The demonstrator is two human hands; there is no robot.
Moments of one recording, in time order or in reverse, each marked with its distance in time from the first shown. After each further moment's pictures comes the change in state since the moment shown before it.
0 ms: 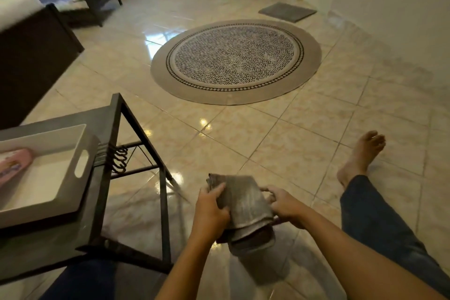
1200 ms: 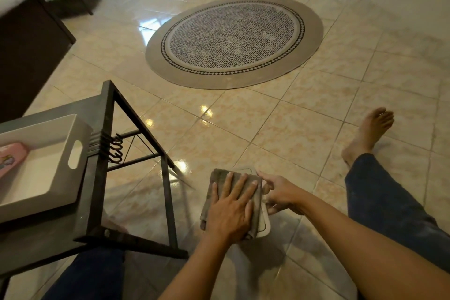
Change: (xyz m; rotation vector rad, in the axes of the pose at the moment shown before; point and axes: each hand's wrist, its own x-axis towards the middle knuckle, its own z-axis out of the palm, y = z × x) left_hand 0.004 -0.051 0.054 0.802 -0.185 0.375; right_hand -0.001 0.000 0.019 0.096 -0.086 0.020
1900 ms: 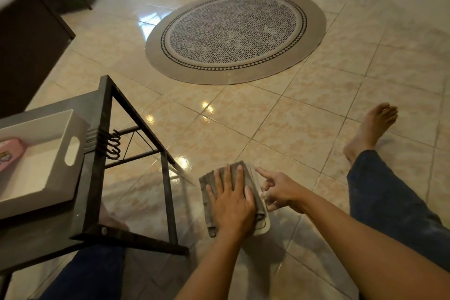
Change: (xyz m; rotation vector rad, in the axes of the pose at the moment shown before) left_hand 0.015 0.019 0.018 -0.121 0.132 -0.356; right_hand 0.003 0.006 0.001 0.014 0.011 -0.023
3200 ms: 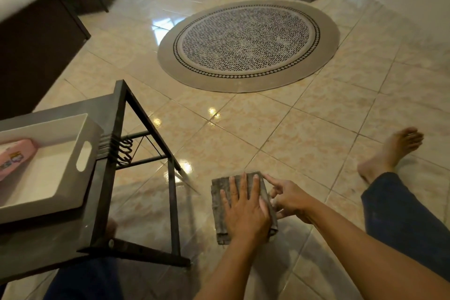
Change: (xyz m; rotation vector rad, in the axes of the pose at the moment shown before) left_hand 0.016 0.014 0.002 -0.062 0.000 0.012; right_hand 0.012 -0.019 -0.005 -0.047 0.011 -0.022
